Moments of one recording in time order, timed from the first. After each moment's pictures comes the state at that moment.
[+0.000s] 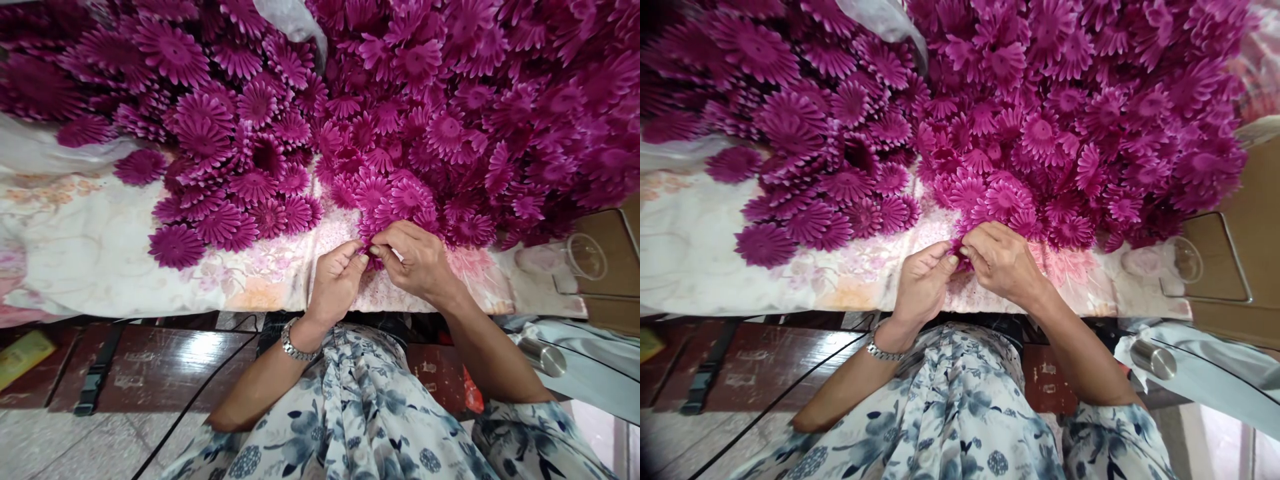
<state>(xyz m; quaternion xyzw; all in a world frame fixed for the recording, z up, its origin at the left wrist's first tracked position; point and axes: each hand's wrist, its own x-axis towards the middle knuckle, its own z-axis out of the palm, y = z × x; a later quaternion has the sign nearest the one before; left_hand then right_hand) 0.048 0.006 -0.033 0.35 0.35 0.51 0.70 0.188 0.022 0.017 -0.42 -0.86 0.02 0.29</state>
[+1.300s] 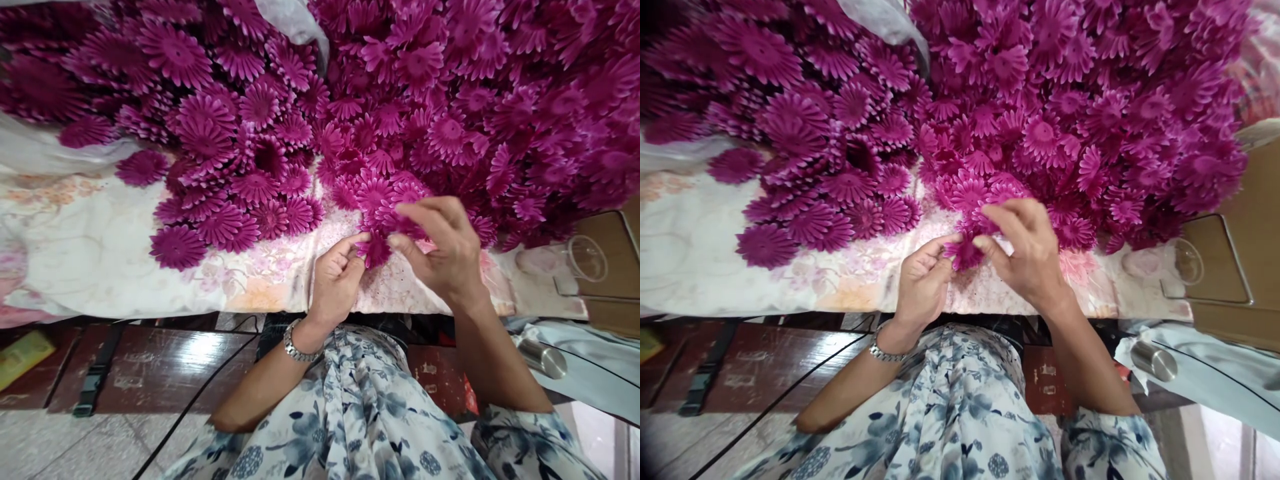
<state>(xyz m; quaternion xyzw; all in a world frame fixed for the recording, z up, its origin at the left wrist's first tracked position) 0.048 0.006 -0.031 0.36 0.39 0.53 0.66 0.206 0.023 0.028 -0.51 -0.80 -0.06 0.31</state>
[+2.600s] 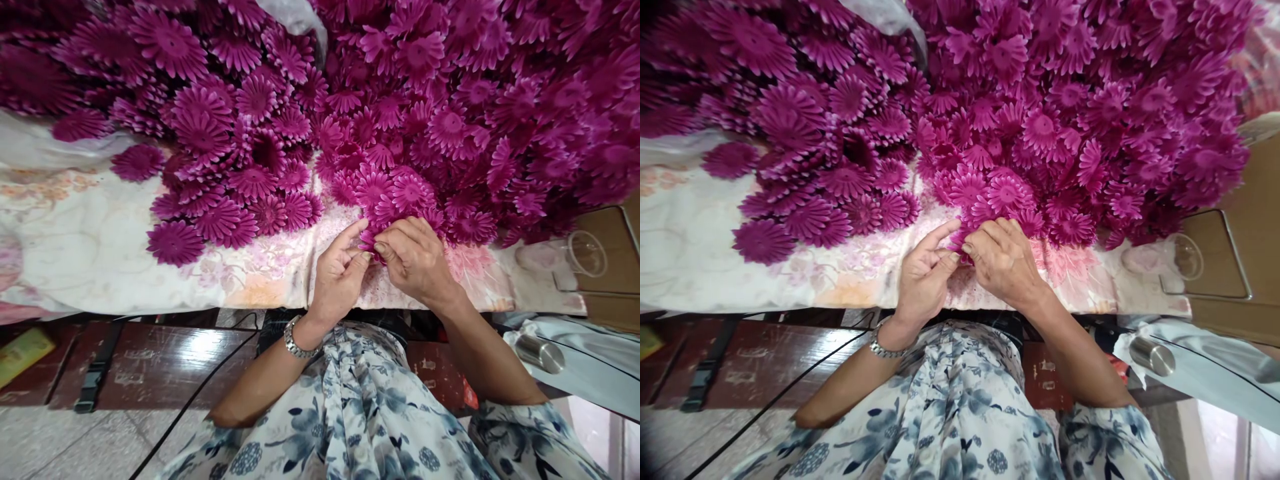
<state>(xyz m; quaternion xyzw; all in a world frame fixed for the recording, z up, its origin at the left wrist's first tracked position) 0.046 0.004 -0.024 0.38 0.37 0.51 0.67 0.187 0.015 0.010 -0.47 -0.84 -0.06 0.25</state>
